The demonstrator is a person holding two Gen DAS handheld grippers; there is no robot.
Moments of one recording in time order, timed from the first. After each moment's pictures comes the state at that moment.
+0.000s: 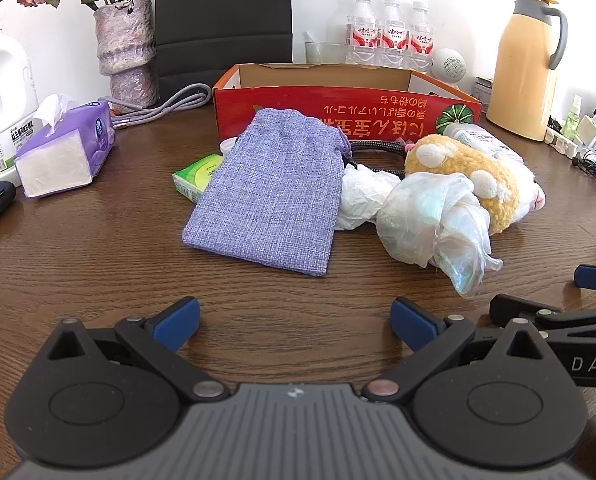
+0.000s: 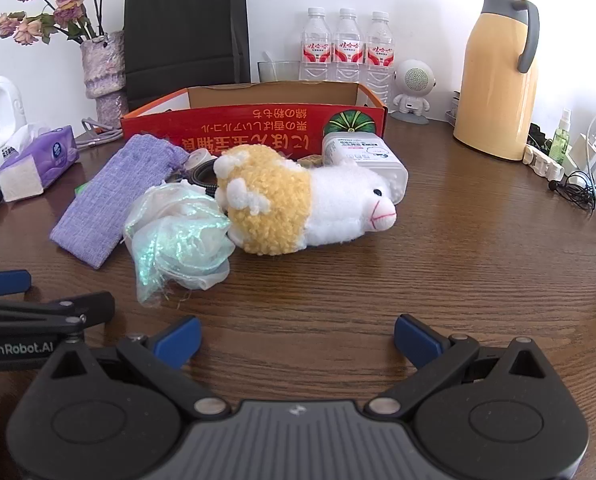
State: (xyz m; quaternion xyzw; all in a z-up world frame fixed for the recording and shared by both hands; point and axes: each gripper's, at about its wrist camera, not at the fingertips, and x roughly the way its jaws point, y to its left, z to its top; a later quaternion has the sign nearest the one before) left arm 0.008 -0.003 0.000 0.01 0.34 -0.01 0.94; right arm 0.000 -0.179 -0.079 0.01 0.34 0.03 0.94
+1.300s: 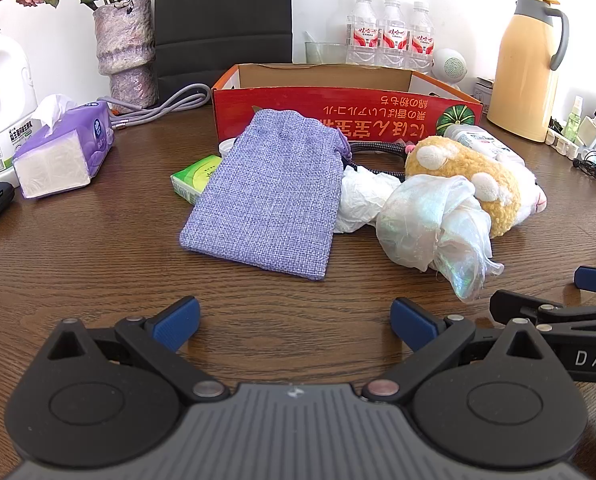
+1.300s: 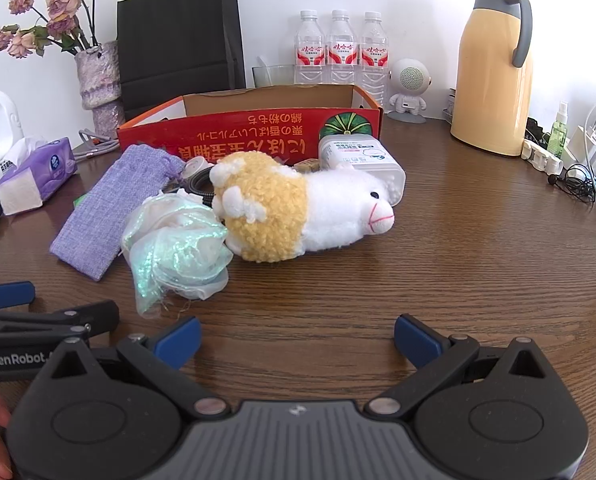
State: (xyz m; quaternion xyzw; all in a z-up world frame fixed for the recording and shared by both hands) left arm 0.011 -0.003 0.000 0.01 0.34 -0.02 0.94; right arm 0.004 -0.179 -0.078 0.02 0.34 0.02 0.94
